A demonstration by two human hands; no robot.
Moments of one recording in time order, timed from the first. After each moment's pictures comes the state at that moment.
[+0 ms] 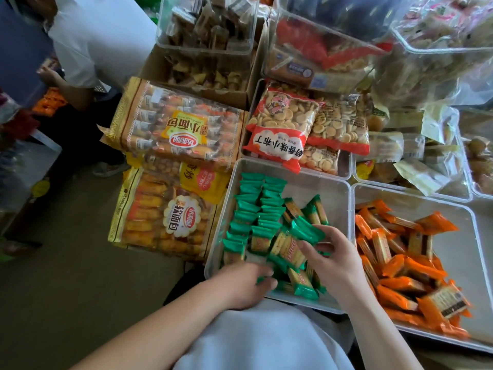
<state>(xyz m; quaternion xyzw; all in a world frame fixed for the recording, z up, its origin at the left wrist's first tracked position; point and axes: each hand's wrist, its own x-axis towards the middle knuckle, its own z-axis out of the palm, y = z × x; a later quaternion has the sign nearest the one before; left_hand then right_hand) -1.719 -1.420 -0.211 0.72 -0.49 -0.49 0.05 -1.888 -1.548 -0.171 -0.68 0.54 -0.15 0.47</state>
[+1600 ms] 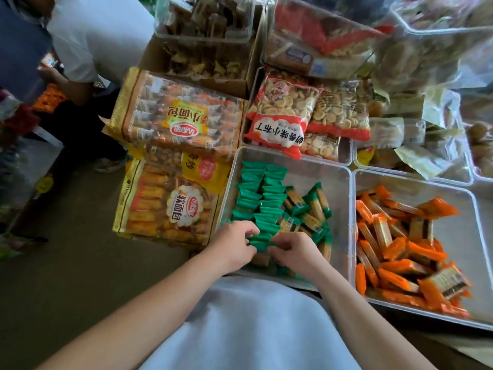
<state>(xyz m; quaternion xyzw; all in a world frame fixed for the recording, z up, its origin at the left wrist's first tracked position) -1.692 -1.423 -0.209 0.80 -0.40 -0.41 0.18 -1.860 -1.531 -0.243 -0.74 0.45 0.07 0.49</state>
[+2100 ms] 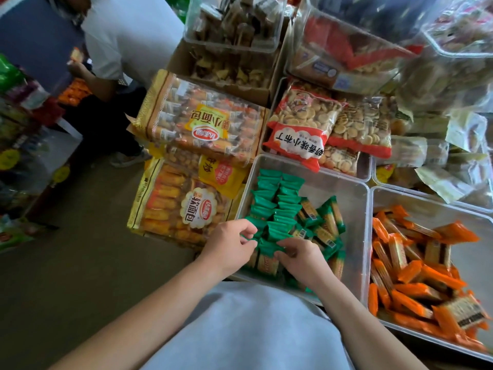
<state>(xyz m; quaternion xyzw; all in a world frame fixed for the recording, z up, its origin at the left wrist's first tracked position) -1.669 -1.401 -0.204 0.81 -0.34 -0.36 0.31 -1.841 -1.530 -0.243 -0.79 0.46 0.07 0.41</state>
